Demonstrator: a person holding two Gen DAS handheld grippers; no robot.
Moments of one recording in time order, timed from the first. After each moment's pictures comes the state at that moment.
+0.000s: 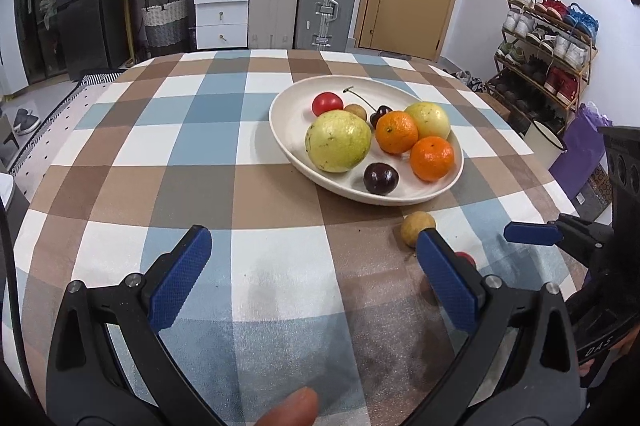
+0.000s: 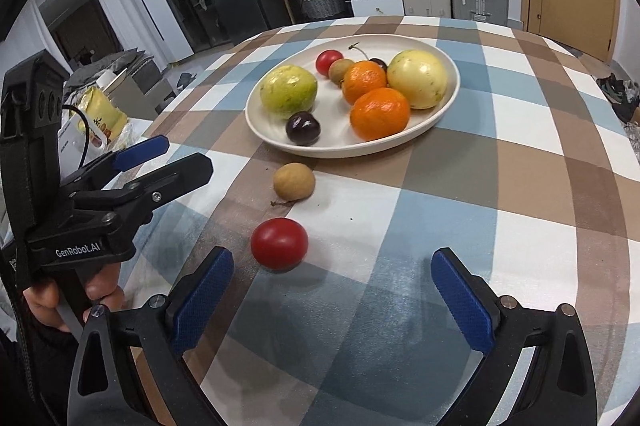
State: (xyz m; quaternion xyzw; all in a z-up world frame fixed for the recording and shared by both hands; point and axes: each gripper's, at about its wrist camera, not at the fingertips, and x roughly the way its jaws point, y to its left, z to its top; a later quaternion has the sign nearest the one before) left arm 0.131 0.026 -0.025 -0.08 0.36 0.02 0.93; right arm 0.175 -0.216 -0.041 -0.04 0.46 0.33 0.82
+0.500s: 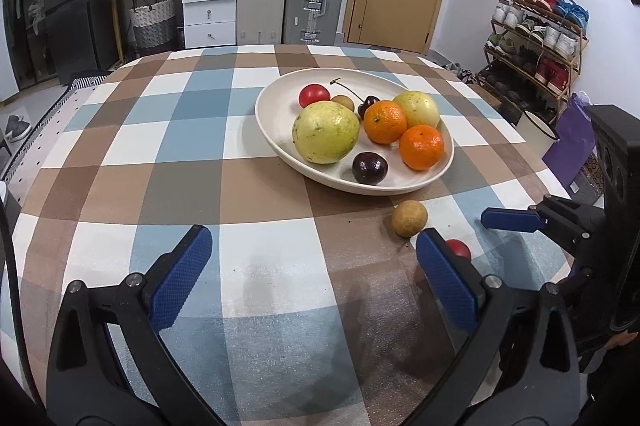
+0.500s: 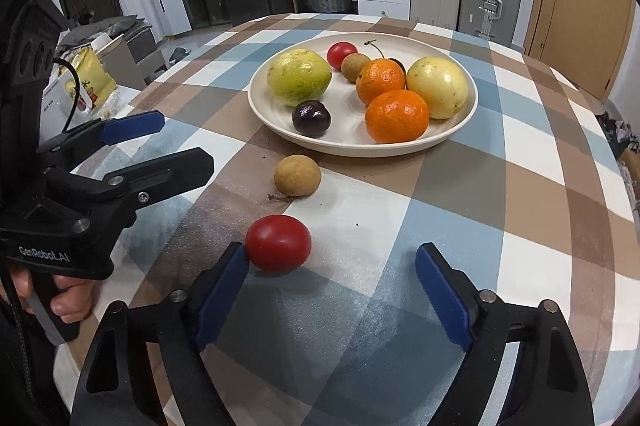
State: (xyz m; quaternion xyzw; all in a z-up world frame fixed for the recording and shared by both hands) left arm 0.132 0.021 -0.029 -0.07 0.37 0.00 0.93; right arm 0.171 -0.194 -0.049 -0.12 0.44 0.32 0.83
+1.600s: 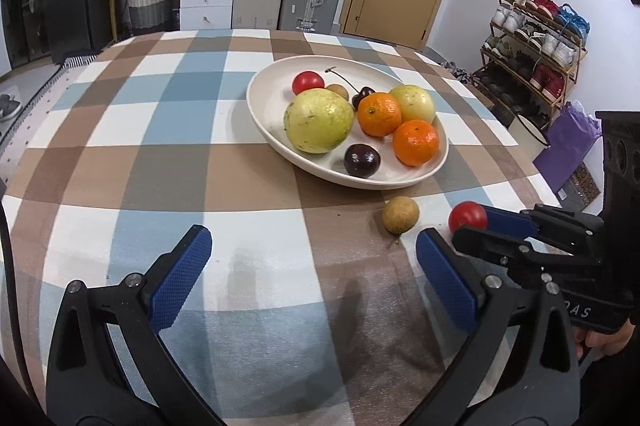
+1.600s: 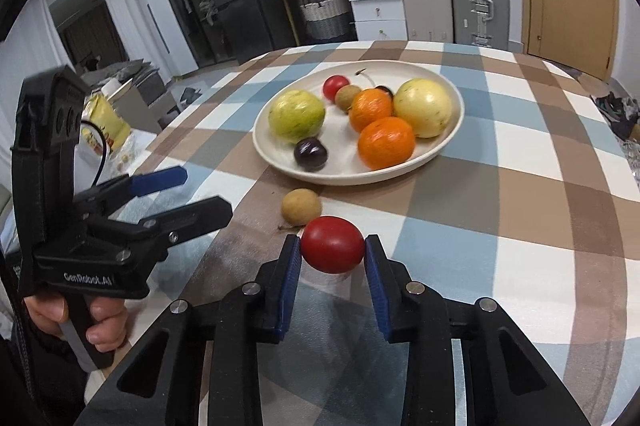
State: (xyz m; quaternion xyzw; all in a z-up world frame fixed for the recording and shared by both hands) left arm 0.141 0.022 -0.036 -0.11 0.39 -0.01 0.92; right arm 0.173 -0.217 -0.035 -0.03 0.42 0.33 0.85
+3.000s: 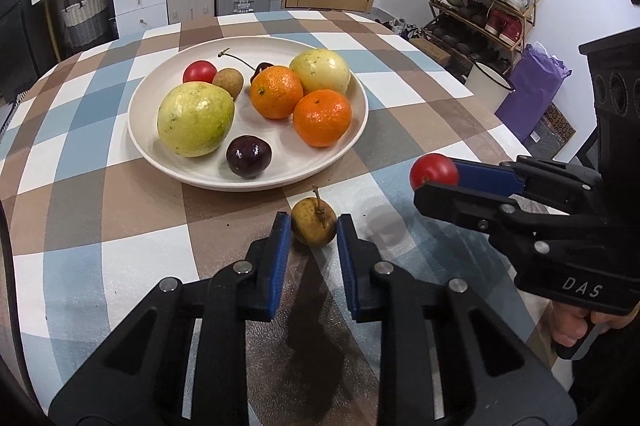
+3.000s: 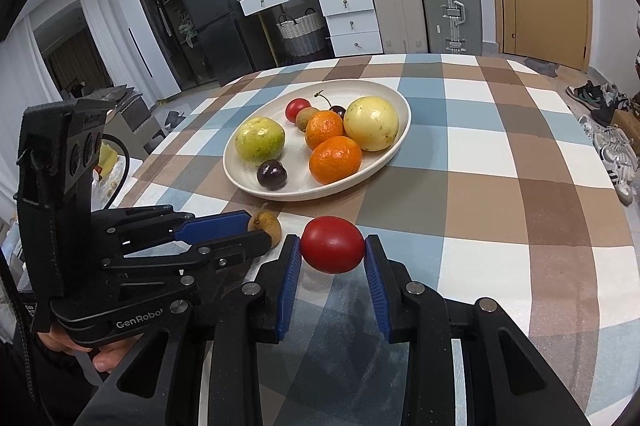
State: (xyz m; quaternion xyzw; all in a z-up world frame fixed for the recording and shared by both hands) left arm 0.170 -0.040 -0.041 -0.04 0.42 -0.11 0.90; right arm 0.176 -0.248 -0.023 -0.01 0.40 0.30 0.86
